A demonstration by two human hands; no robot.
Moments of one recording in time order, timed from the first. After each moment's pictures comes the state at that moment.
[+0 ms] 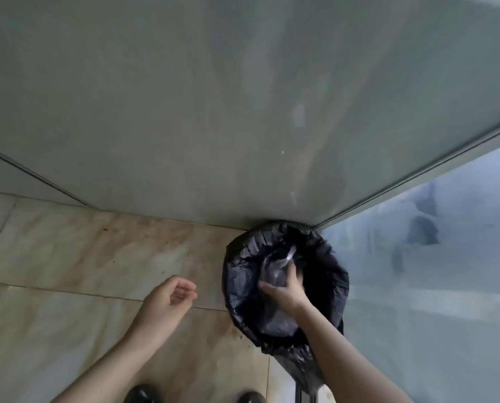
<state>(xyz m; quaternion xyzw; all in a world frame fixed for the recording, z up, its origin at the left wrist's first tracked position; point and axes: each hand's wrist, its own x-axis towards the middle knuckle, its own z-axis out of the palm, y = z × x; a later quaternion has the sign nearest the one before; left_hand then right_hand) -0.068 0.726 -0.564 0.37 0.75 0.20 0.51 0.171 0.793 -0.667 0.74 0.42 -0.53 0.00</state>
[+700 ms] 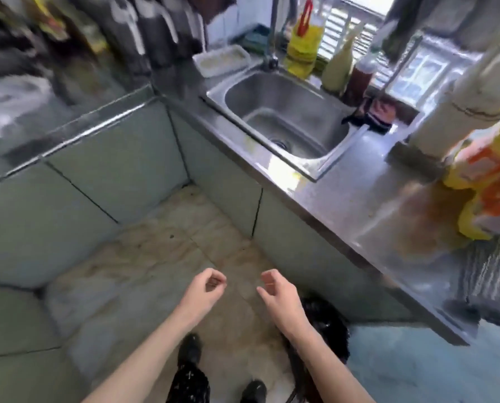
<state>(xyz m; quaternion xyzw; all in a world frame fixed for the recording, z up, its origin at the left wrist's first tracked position) -0.155 0.560 -0.090 0.21 0.80 0.42 0.37 -0.026 0.691 -0.092 0.40 0.79 -0.47 0.01</state>
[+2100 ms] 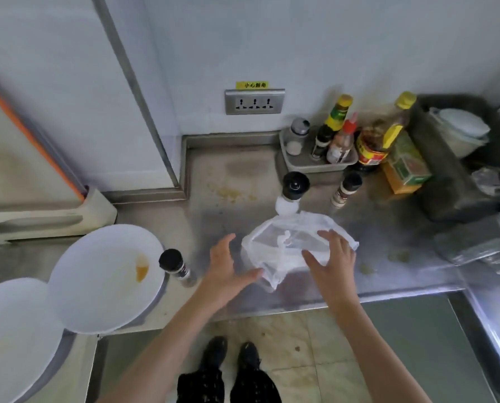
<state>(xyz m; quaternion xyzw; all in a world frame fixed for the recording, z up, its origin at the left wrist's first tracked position) -0.812 0.274 -0.017 -0.10 0.80 0.55 0.22 -0.806 0.482 -0.003 0.14 0.91 -0.38 -0.02</state>
